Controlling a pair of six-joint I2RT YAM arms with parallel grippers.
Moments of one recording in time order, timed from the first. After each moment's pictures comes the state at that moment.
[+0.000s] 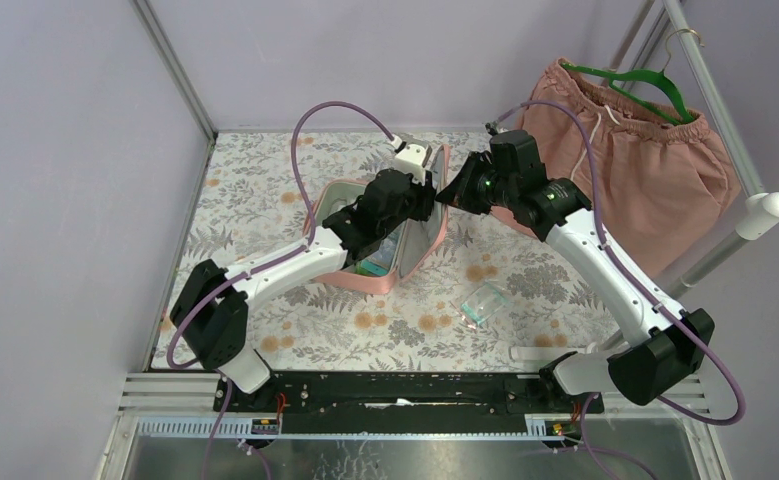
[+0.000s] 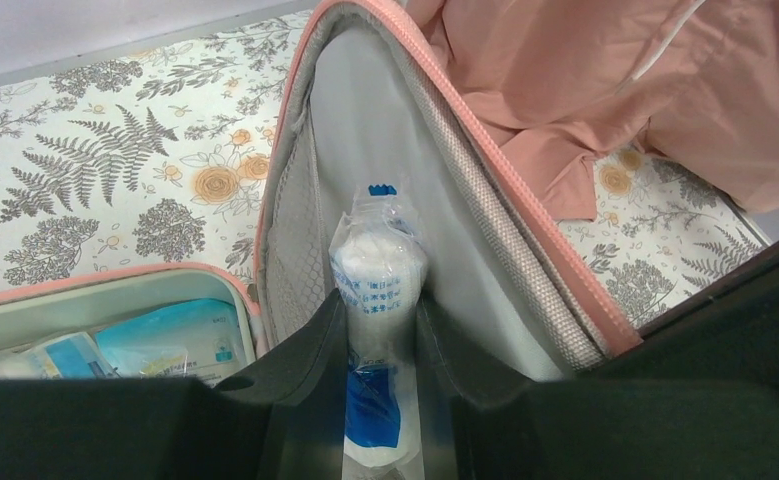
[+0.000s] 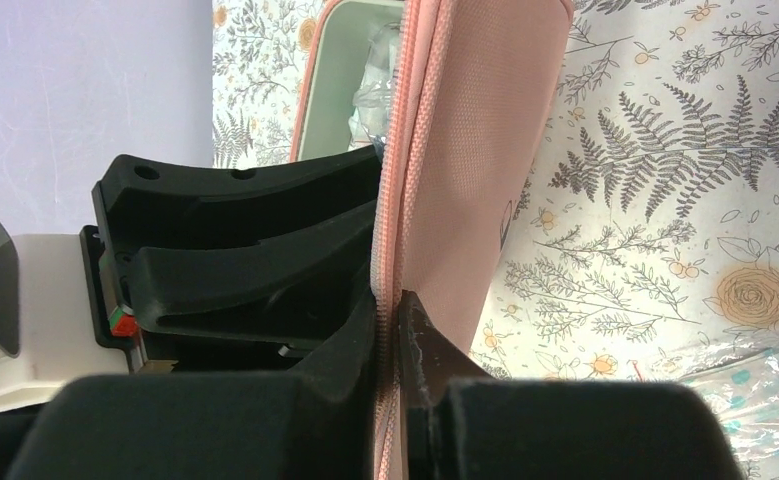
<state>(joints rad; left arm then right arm) -0.81 1.61 1.23 0.10 -0.19 -0.27 0.50 1.36 1.39 -0.64 -0.17 0.77</state>
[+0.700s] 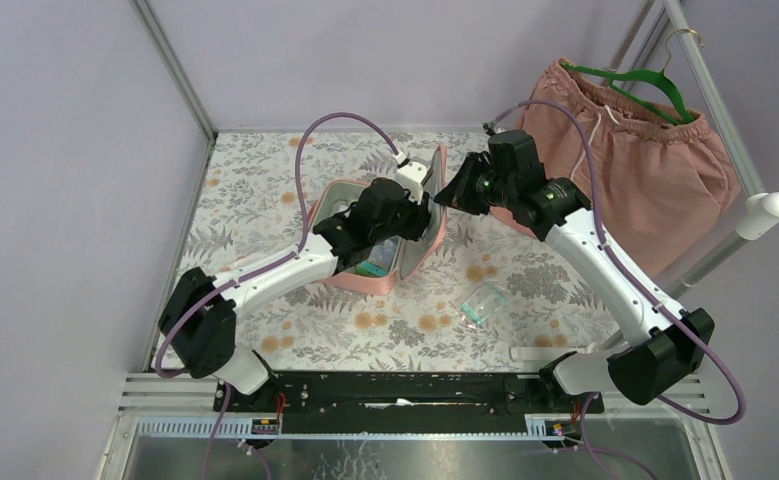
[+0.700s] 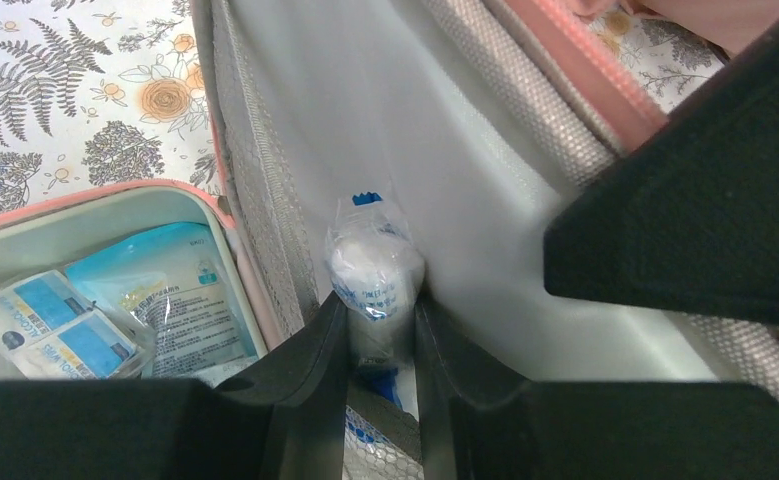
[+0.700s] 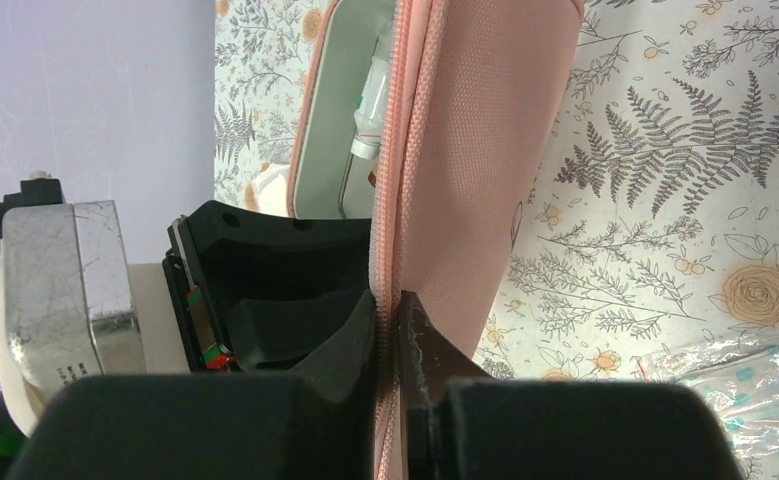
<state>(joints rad) -0.81 1.55 1.16 -0.04 -0.04 -0.22 0.51 1.36 1.40 -0.65 -0.17 0.76</state>
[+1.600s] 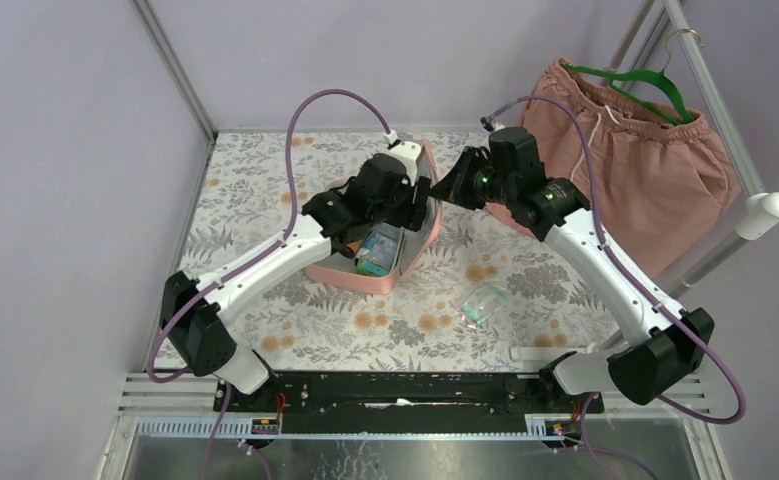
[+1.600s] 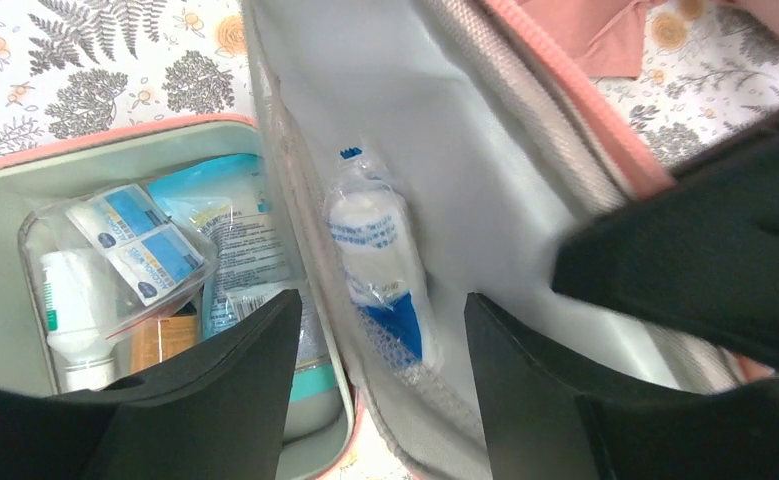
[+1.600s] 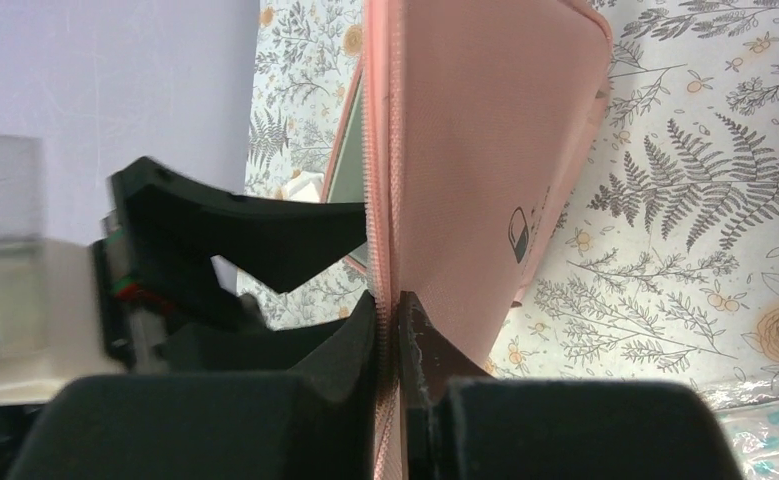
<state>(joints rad) -0.78 1.57 1.43 -0.46 -0.13 -0.29 0.52 1.36 1.40 -0.58 -0.20 0.76</state>
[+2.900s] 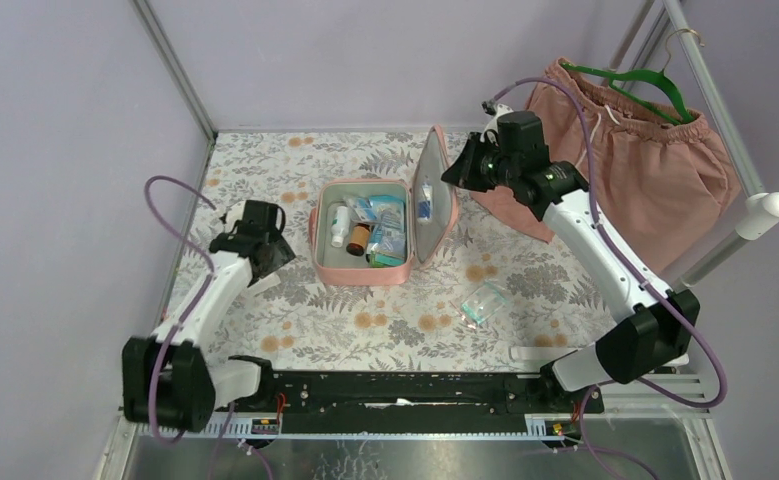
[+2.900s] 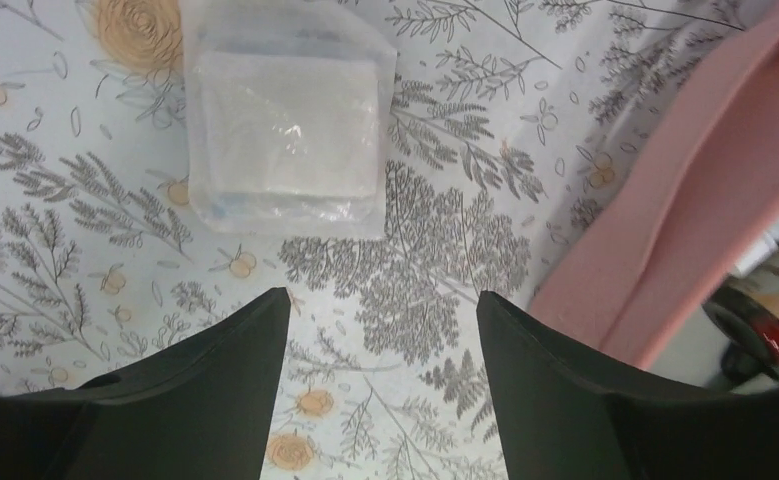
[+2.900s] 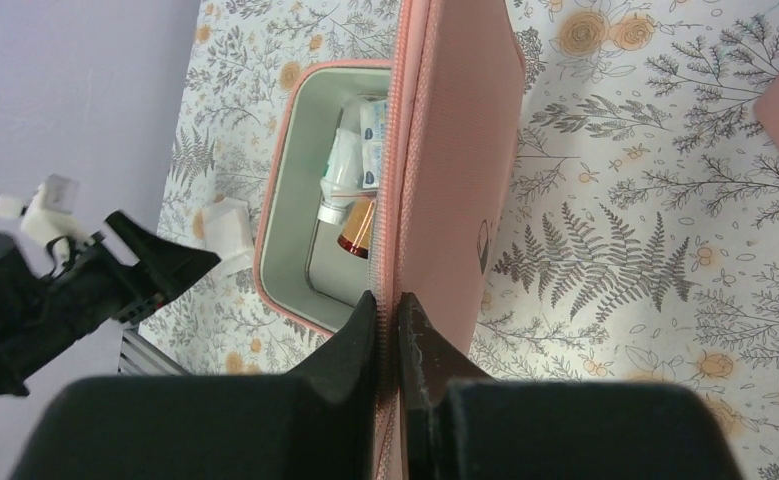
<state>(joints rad) -0.12 1.13 0.80 -0.72 -0.32 -0.70 0.41 1.47 1.49 -0.58 -0.23 0.52</state>
